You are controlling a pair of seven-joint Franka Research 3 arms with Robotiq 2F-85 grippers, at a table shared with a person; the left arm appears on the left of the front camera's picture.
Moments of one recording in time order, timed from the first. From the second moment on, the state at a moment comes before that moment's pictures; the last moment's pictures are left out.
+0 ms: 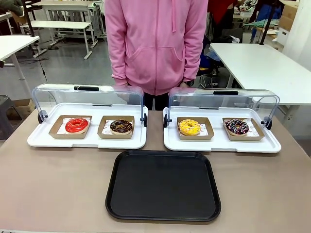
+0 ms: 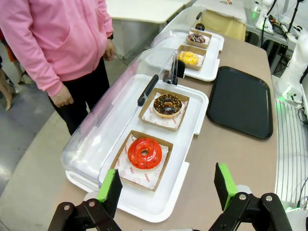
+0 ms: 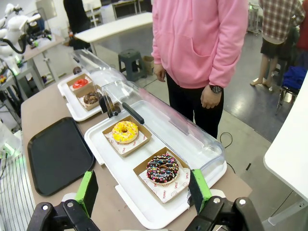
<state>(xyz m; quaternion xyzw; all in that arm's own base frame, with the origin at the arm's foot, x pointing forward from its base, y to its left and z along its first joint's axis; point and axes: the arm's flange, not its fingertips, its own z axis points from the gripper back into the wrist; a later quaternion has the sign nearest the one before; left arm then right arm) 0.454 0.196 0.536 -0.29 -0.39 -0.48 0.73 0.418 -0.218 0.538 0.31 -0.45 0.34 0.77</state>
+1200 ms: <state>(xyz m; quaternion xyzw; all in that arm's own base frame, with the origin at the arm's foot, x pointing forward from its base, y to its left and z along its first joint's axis) 0.454 0.196 0.536 -0.29 -0.39 -0.48 0.73 0.418 -0.218 0.538 0.31 -0.45 0.34 0.77</state>
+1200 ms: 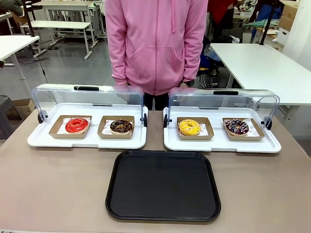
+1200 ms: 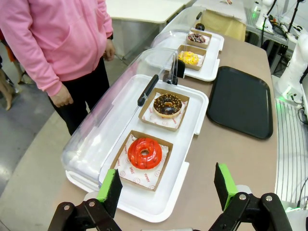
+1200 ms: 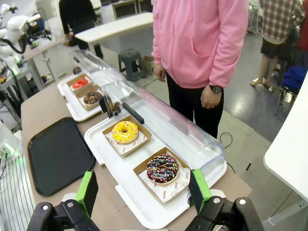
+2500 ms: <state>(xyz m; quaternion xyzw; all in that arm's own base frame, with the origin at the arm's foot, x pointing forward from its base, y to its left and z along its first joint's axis) 0.454 0.196 0.536 -0.29 -0.39 -0.48 0.73 0.418 -0.218 0.538 0.31 -0.45 0.34 0.77</state>
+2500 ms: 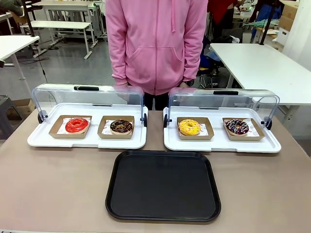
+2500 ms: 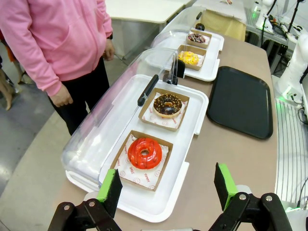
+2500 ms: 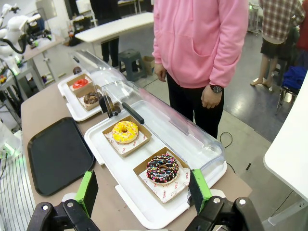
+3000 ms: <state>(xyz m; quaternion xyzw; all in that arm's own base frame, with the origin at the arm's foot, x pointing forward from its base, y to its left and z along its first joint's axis) 0.454 0.196 0.536 -0.29 -0.39 -0.48 0.73 0.418 -0.218 0.538 0.31 -0.45 0.34 0.77</state>
